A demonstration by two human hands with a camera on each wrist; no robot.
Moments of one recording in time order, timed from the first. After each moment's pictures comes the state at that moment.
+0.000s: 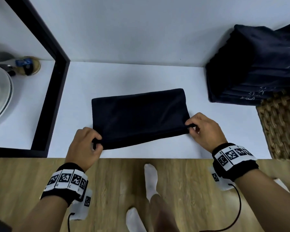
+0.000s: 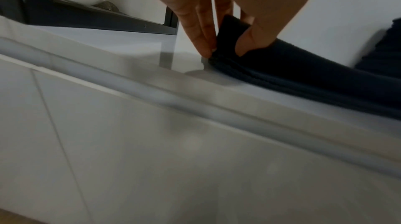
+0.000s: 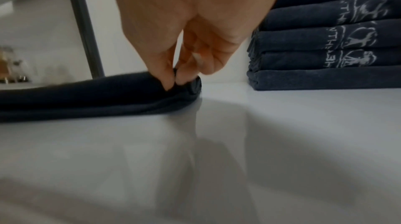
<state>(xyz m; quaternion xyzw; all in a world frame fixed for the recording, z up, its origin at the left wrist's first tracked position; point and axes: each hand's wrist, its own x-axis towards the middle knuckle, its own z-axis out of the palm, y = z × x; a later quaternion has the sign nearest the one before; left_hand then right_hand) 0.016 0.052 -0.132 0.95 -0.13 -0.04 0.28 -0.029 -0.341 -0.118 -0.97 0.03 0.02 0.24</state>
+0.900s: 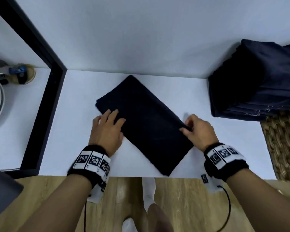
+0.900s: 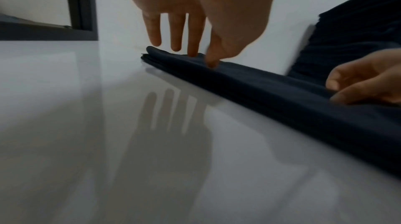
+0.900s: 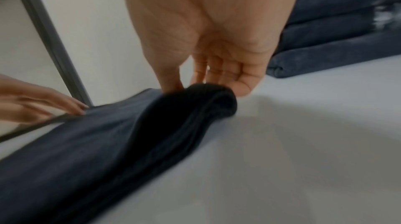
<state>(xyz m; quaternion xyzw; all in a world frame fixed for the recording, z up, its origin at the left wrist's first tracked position) 0.095 -0.032 -0.129 0.97 -0.24 -0.03 0.08 0.038 -0.334 -0.113 -0.95 0.19 0.11 0.24</state>
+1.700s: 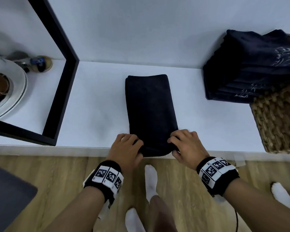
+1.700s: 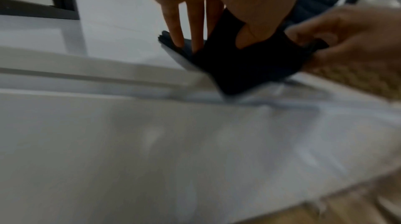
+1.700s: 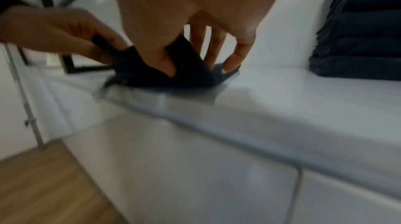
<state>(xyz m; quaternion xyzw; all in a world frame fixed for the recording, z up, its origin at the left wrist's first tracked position) -0.038 -0.027 -0.127 0.92 -0.36 -0.05 0.16 -0.088 -0.278 -0.125 -0.99 -0.14 0.04 0.09</state>
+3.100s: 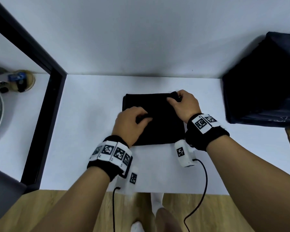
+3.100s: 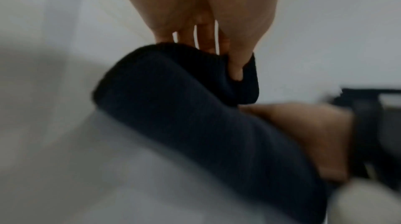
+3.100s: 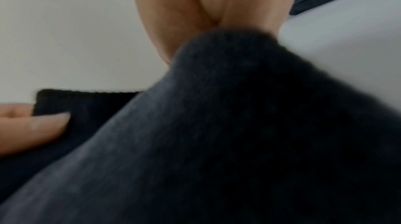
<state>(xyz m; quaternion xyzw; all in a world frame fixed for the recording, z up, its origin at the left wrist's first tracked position) 0.141 -0.098 -0.118 0.90 -0.14 -0.07 0.40 0.159 -0.299 -0.135 -0.88 0.25 0.08 0.39</state>
